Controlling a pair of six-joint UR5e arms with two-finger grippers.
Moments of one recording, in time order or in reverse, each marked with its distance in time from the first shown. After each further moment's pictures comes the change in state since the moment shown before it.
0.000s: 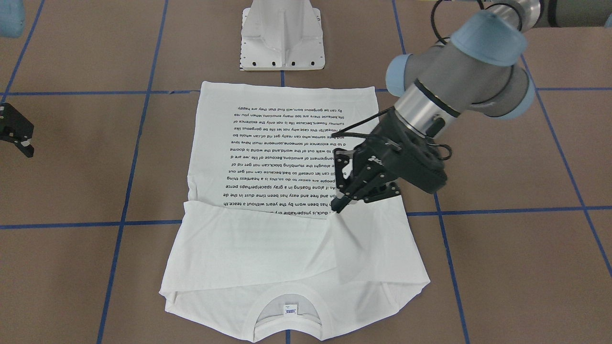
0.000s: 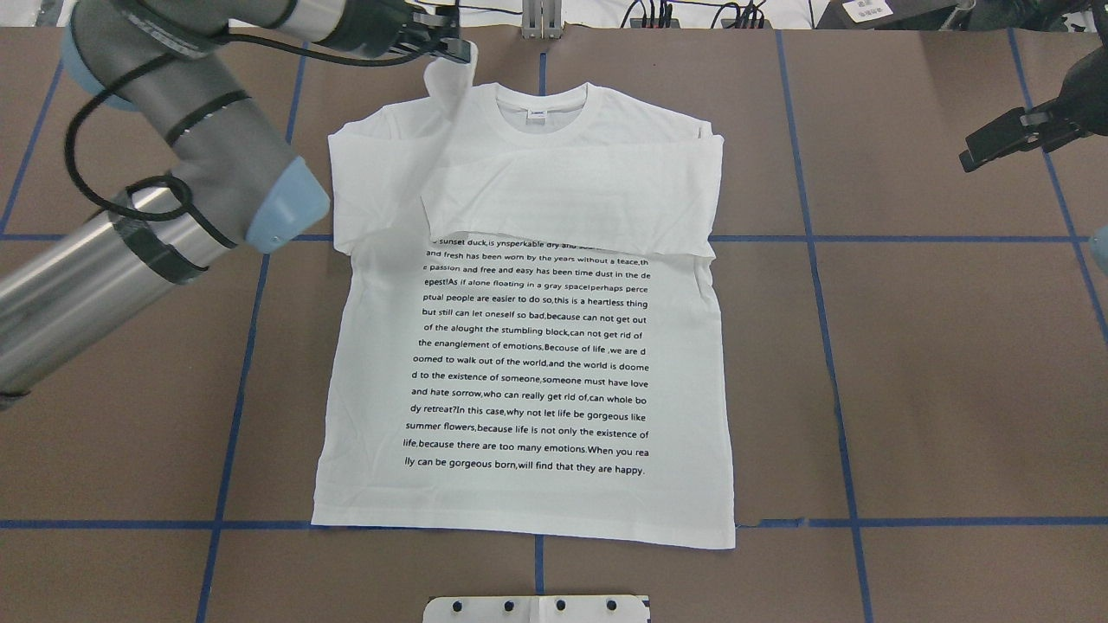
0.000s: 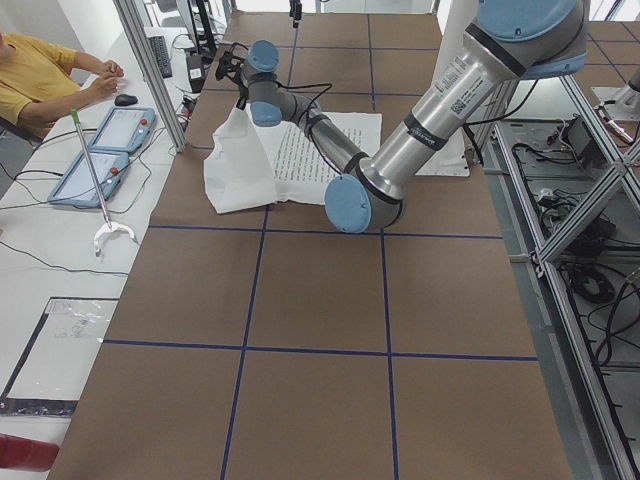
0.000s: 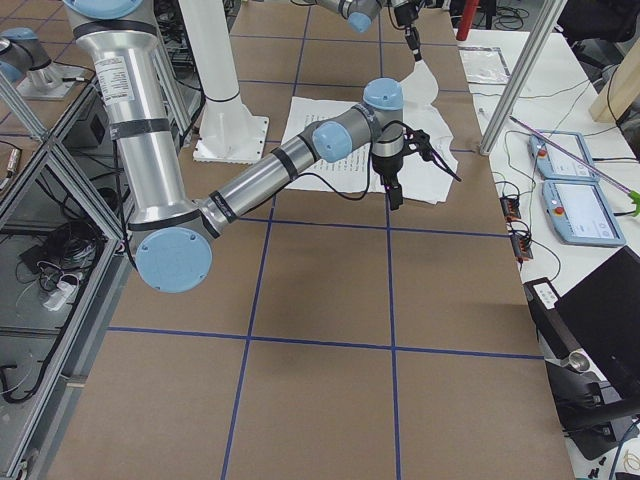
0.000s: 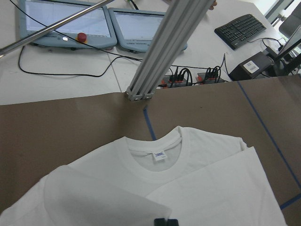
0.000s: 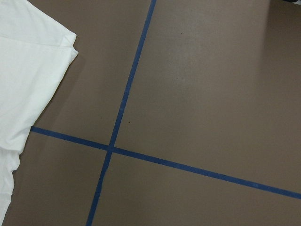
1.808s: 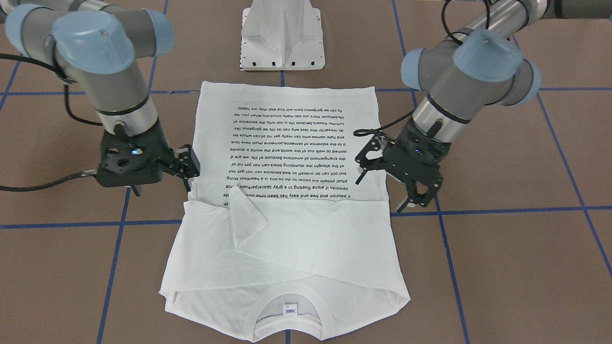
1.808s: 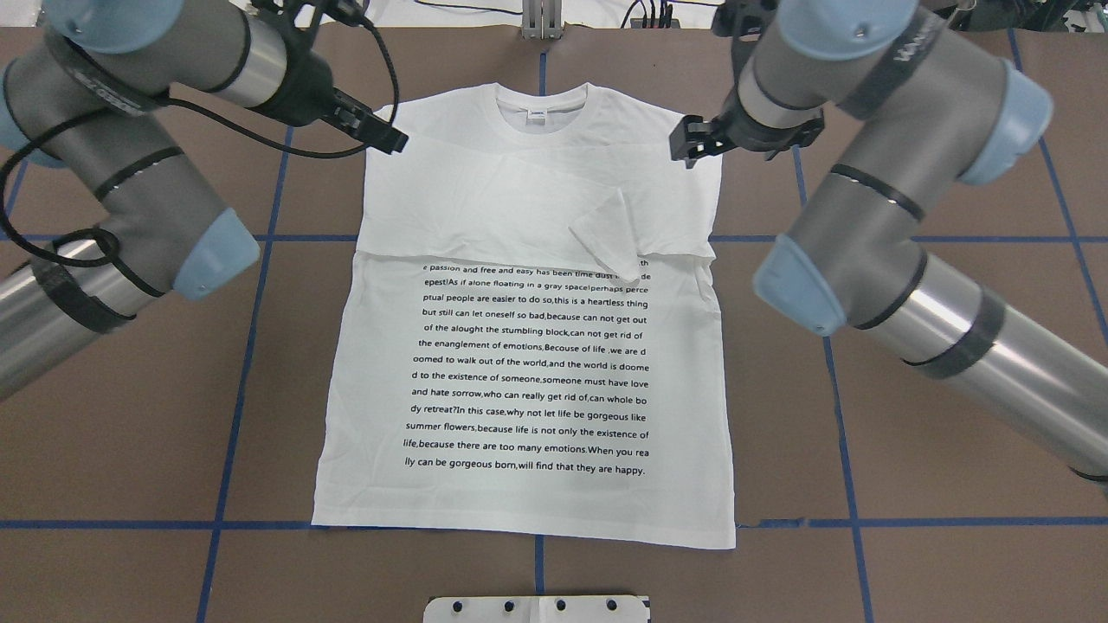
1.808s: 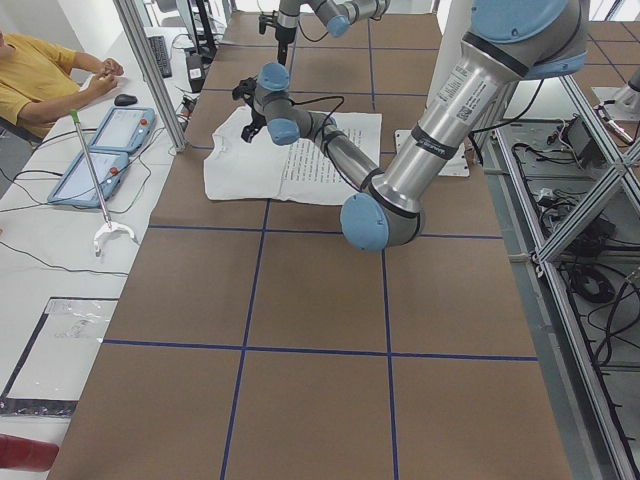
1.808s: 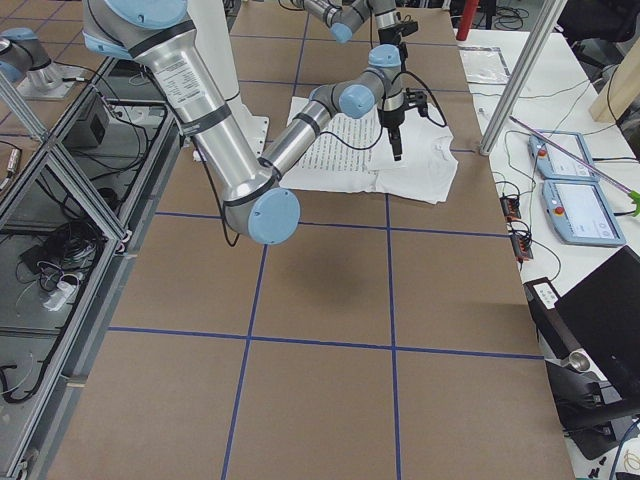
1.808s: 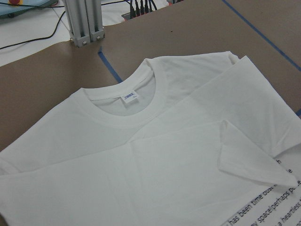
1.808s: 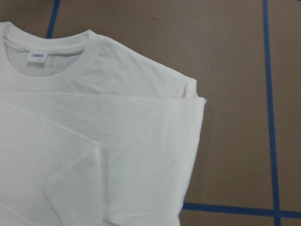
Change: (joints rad) left arm -0.086 0.240 -0.136 0.195 -0.101 0.676; right arm -0.402 0.495 -0.315 -0.005 -0.343 0.519
